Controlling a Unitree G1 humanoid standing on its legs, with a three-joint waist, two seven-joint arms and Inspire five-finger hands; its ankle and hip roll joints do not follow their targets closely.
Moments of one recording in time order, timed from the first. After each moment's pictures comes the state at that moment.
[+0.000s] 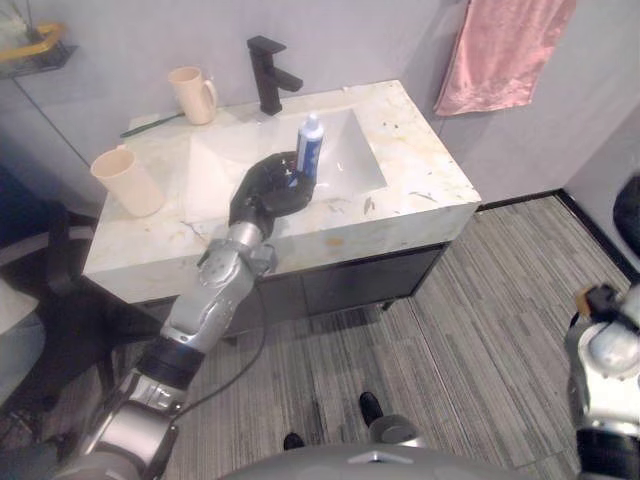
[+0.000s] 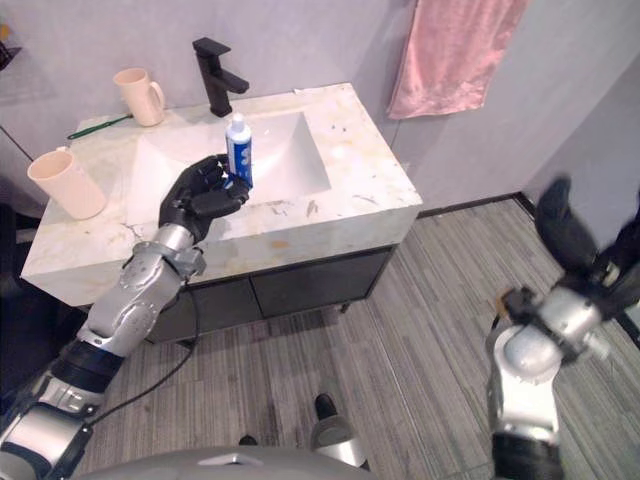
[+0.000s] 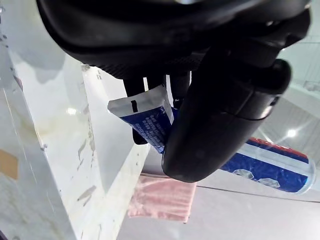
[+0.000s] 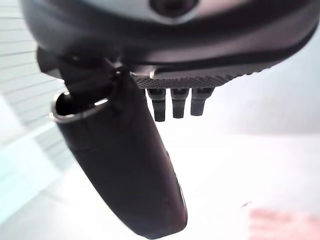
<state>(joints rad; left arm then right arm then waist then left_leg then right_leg) -0.36 0.42 -0.30 -0.01 -0.71 0.07 0.24 0.01 -0.53 -0.28 -0.16 0.24 -0.51 -0.60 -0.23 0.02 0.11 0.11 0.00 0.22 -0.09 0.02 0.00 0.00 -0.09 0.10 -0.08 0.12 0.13</state>
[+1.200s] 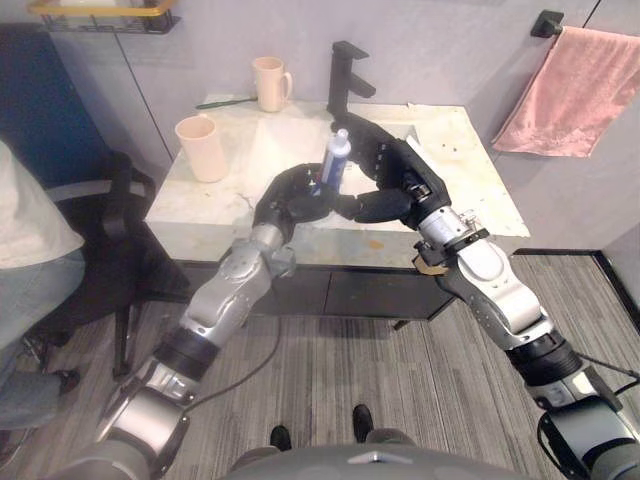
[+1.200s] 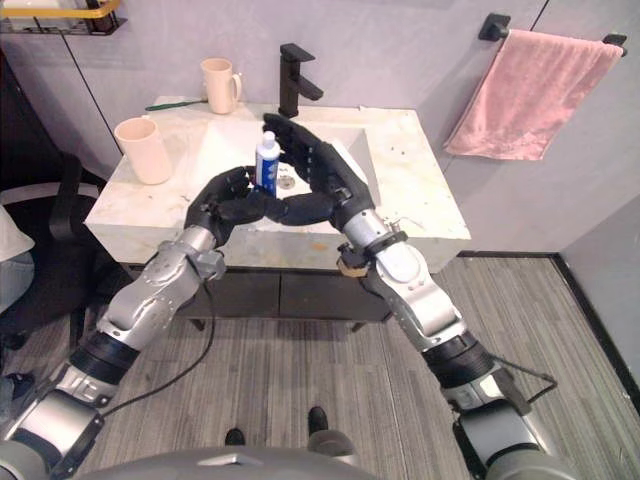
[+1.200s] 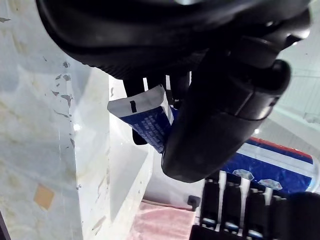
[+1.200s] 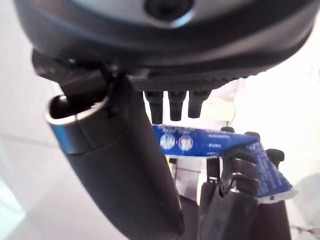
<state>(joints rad) -0.42 0.38 -0.39 0.04 -0.69 0.13 0.25 -0.38 -0.46 0.33 -0.03 0.57 -0.10 0.00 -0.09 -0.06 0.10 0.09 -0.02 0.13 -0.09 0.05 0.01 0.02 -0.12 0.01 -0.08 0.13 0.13</state>
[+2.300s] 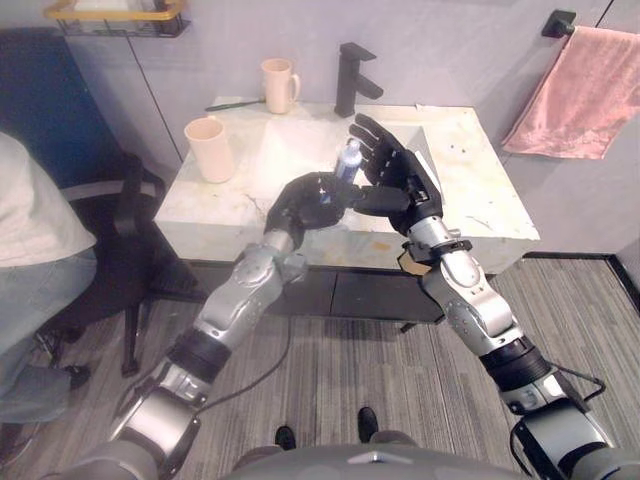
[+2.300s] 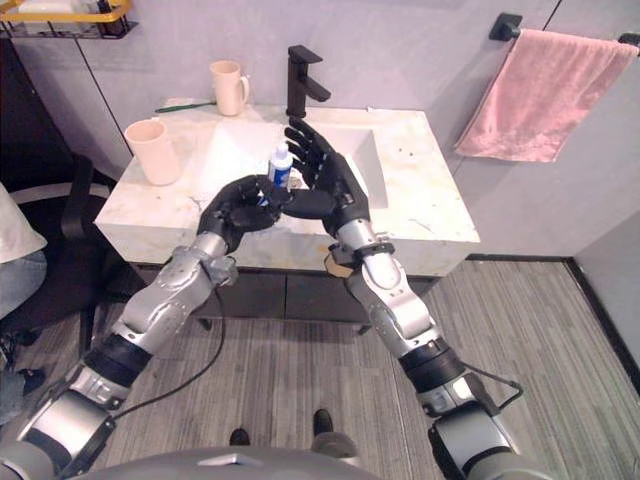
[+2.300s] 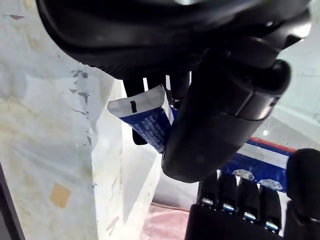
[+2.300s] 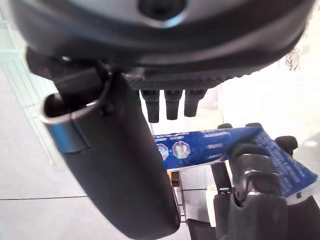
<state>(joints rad) -0.42 0.33 -0.42 0.10 -0.65 0.13 0.26 -0.39 -0.42 0.38 0.00 0.60 -0.12 -0.10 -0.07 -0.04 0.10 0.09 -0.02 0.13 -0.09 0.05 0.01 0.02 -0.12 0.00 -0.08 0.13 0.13</state>
